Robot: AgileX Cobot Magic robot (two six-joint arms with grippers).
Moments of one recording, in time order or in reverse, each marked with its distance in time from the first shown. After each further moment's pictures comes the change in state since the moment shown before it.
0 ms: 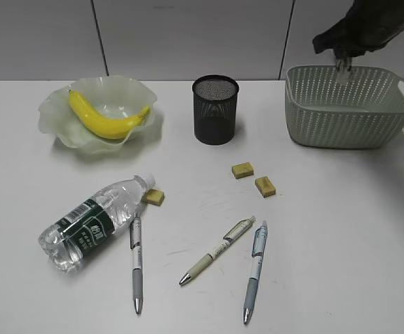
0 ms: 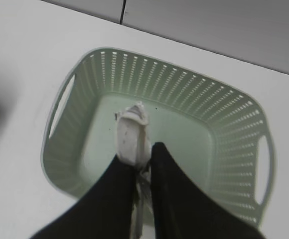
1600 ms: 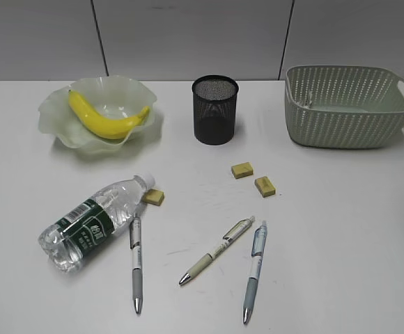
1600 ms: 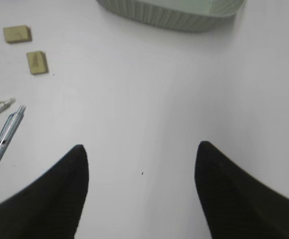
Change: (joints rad) left arm 0.000 0.000 0.001 0.000 -0.001 0.000; right arm -0.003 -0.639 0.287 0.201 0.617 -0.072
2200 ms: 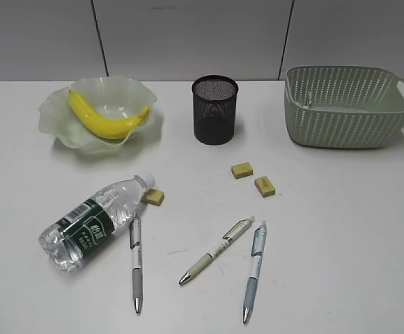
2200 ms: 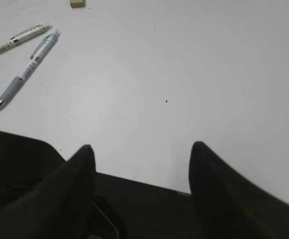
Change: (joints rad) left arm 0.000 0.000 0.000 0.000 0.000 0.000; right arm 0.000 -0.880 0.590 0.074 -0.003 -0.069
